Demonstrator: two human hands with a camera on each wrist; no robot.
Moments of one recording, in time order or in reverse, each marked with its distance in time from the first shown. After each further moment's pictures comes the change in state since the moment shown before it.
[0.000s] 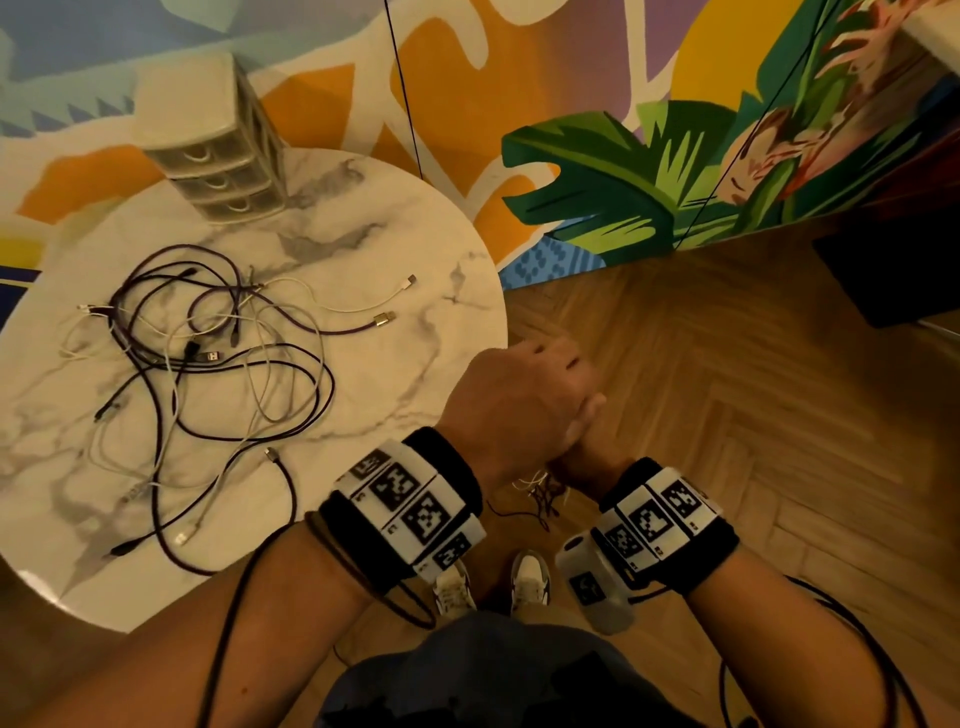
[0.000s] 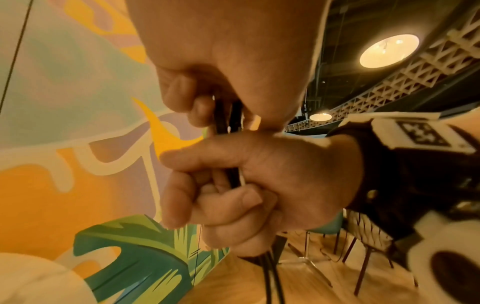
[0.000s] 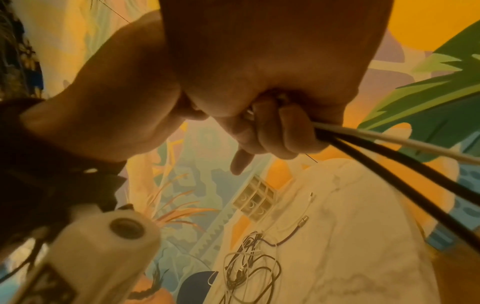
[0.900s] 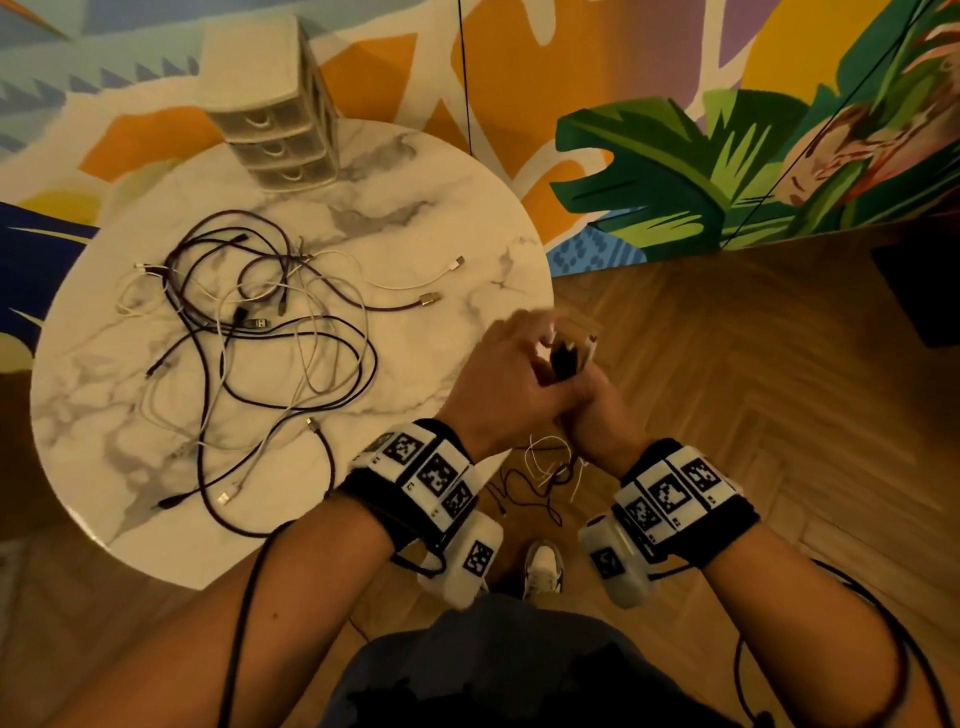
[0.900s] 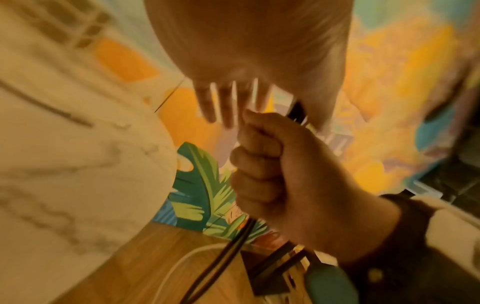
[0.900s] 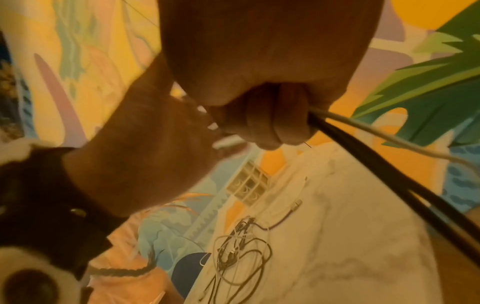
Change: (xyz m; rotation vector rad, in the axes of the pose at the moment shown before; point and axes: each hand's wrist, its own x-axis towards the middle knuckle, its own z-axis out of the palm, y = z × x) left_hand -0.031 -0.047 0.024 -0.808 0.060 -0.479; right_hand 0.024 -0.032 0.029 0.053 -0.036 -0.261
